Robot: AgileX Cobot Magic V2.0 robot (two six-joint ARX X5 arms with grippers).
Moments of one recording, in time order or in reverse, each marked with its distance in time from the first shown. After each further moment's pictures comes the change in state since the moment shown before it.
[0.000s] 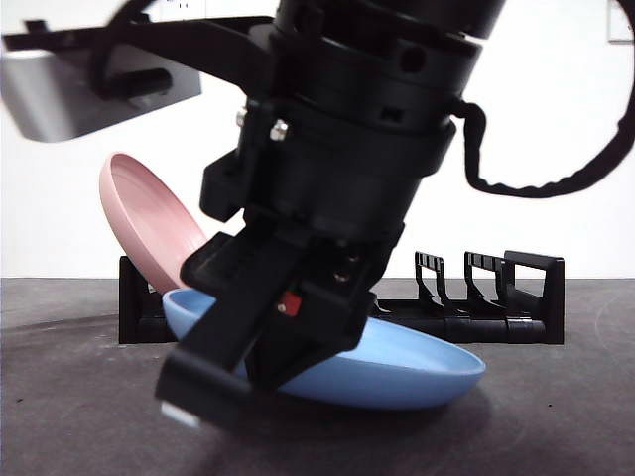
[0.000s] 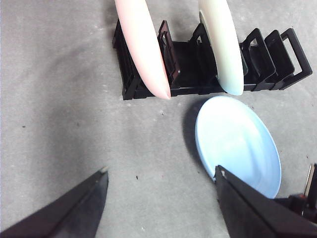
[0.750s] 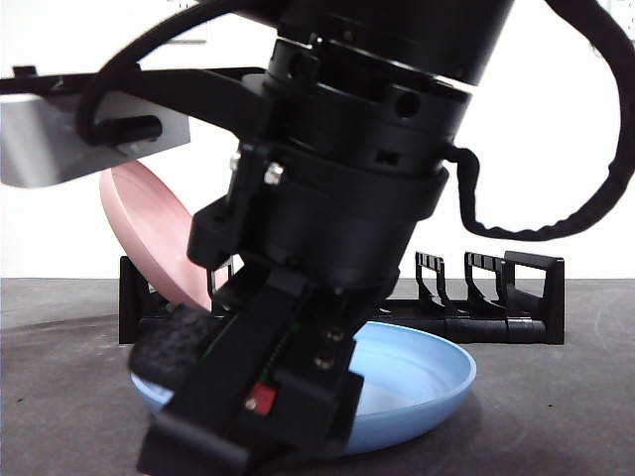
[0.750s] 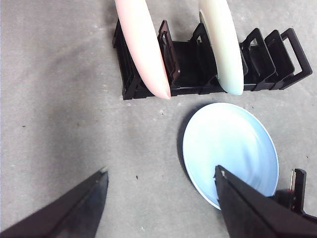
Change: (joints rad) left arm 0.000 0.000 0.000 0.000 0.000 0.000; right arm -0.011 0.042 0.000 -0.011 -0.124 0.005
